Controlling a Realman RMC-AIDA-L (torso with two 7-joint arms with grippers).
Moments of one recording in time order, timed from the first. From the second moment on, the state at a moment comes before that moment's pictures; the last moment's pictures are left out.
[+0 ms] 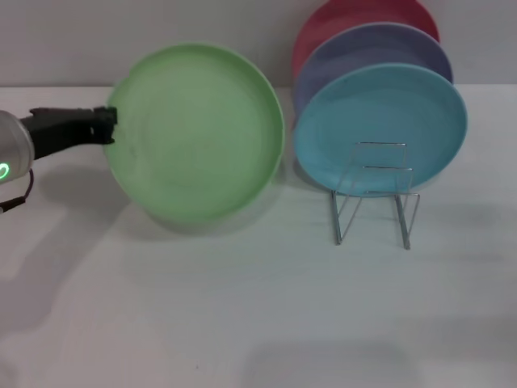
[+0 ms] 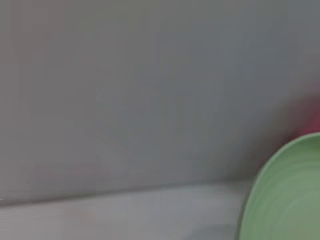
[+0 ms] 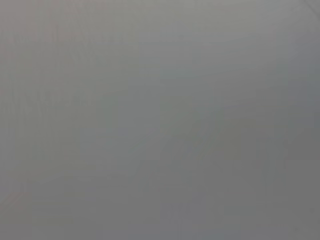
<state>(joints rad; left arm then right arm) -0.18 -2.06 -1.63 -1.54 2.37 -0.71 0.41 0.36 2.08 0.75 0.08 -1.83 -1.66 0.48</state>
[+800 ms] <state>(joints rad) -0.13 -2.06 -1.43 -1.31 1.95 -0.01 0.87 0.35 2.08 0.75 0.08 -1.83 -1.65 0.48</state>
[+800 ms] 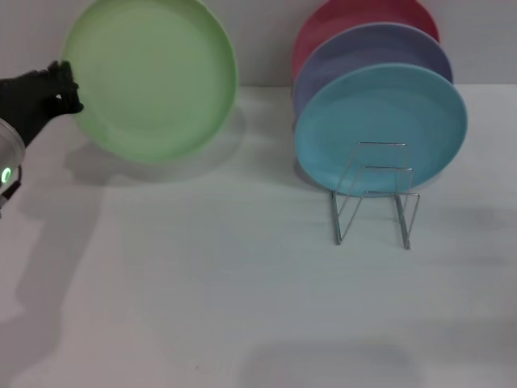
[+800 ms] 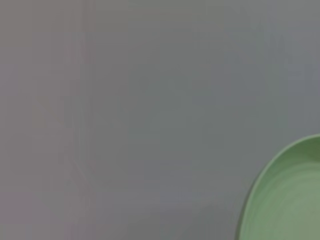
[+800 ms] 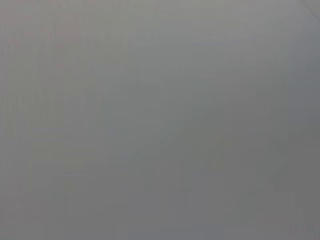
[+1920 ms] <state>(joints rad) -0.20 -2.07 -1.00 -0.63 2.56 1.18 -0.11 0.29 2.08 0.49 0.14 -1.83 -1.79 0.37</state>
